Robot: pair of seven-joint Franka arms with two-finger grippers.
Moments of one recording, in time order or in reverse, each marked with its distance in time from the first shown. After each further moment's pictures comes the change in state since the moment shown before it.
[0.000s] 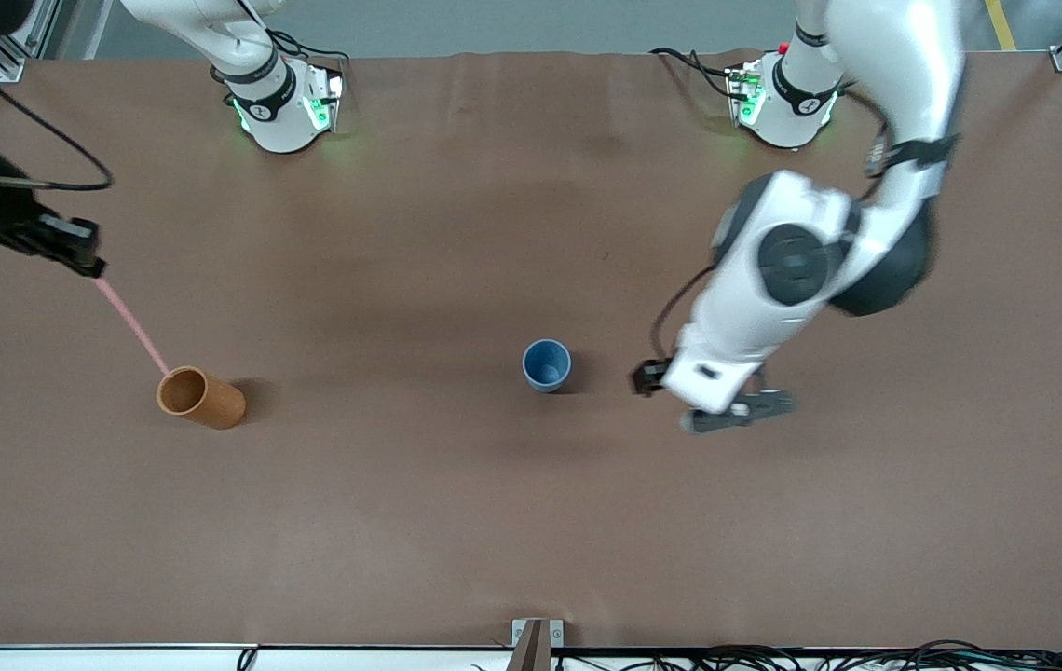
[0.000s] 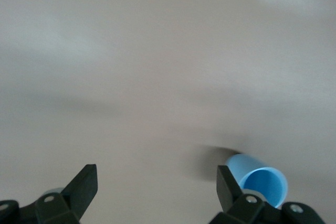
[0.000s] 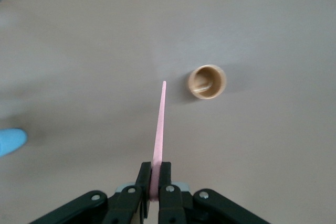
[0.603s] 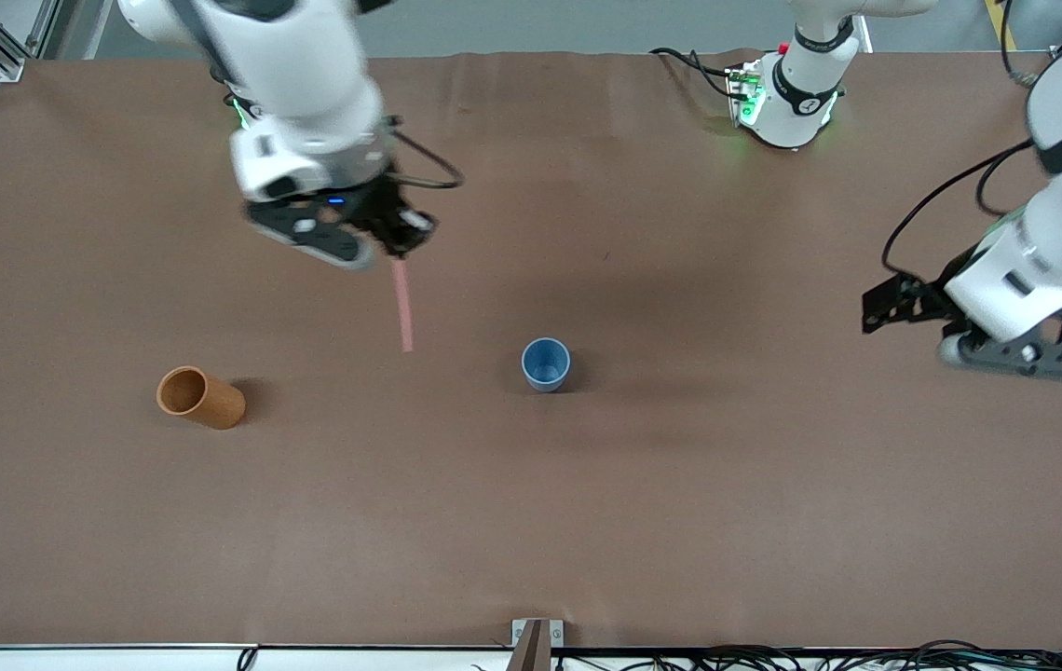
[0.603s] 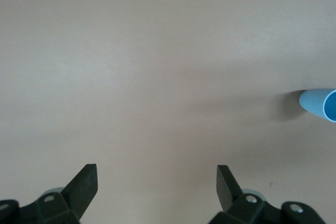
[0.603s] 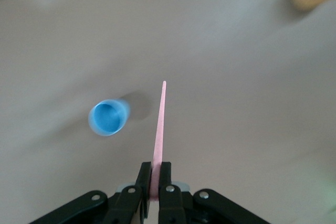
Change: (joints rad) left arm 0.247 -0.271 -0.001 -0.021 0.000 -0.281 0.533; right arm 0.488 0.313 0.012 0.286 0.053 0.036 0.766
